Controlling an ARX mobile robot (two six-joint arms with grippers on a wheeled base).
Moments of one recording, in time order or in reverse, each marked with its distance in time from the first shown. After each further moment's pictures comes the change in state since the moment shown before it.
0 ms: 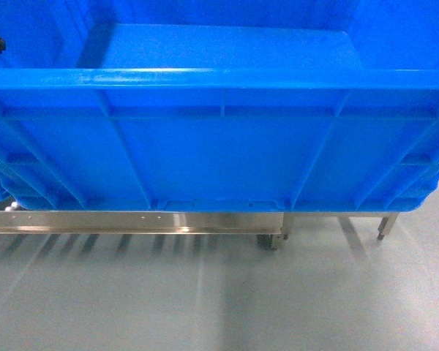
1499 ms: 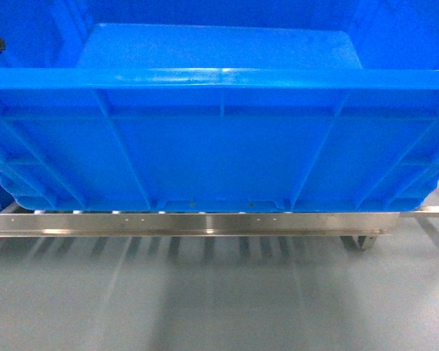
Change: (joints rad) left arm 0.000 -0.001 0.000 0.000 0.000 0.000; right arm 0.000 -0.001 0.000 0.000 0.000 0.000
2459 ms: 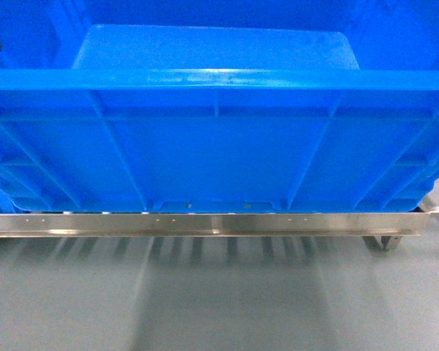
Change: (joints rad) left arm 0.007 -0.003 -0.002 -0.002 0.000 0.000; right arm 0.010 0.004 0.000 0.002 0.004 0.002
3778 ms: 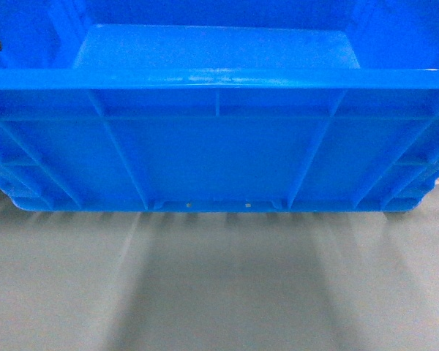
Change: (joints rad) left arm -0.001 0.000 0.000 0.002 0.000 0.000; right arm -0.004 -0.001 0.000 0.000 -0.002 0.000
